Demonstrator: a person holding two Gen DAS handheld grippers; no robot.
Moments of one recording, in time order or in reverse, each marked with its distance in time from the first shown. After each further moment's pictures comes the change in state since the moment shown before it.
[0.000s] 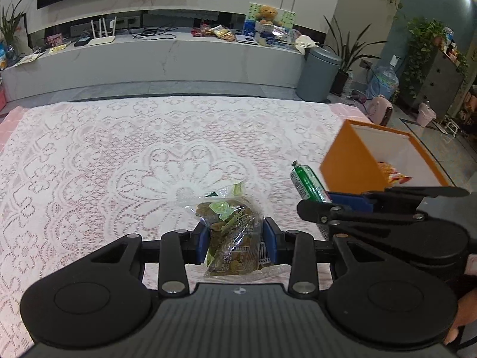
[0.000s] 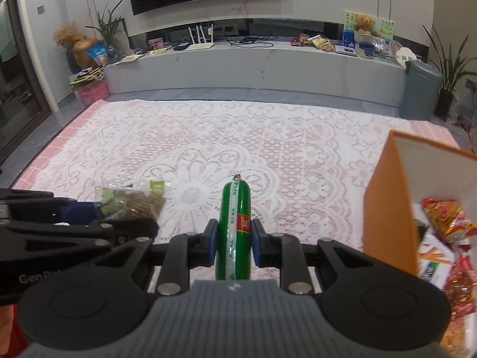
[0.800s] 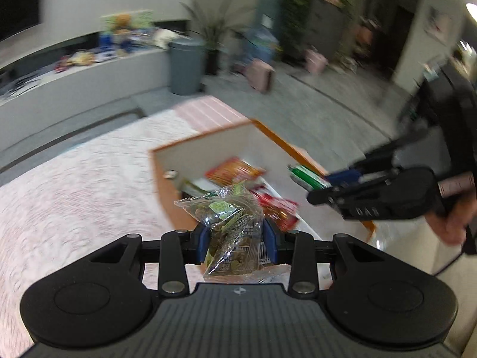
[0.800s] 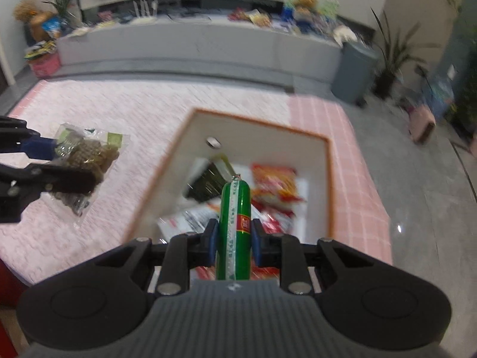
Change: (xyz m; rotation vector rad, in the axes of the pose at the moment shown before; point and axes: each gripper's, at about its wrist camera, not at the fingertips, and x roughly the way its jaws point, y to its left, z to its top) left arm 0.023 -0.176 0.041 0.409 0.076 -0.341; right arm -0.117 -0.193 -0.007 0.012 0.190 -0.225
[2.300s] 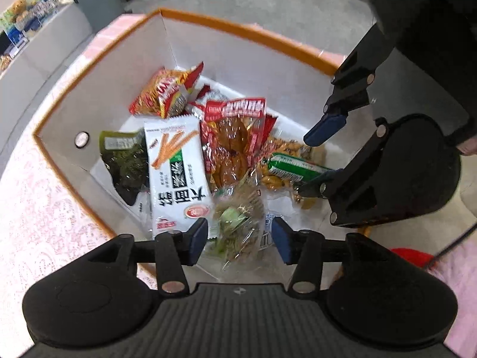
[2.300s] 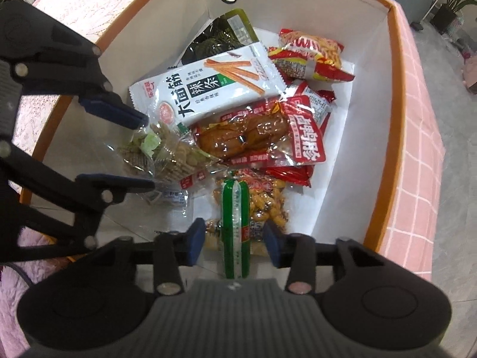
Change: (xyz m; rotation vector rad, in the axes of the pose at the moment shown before) left arm 0.129 -0.055 -0.008 0.365 0.417 -0.018; right arm 0.108 -0.003 -0.042 -0.132 0.384 0.142
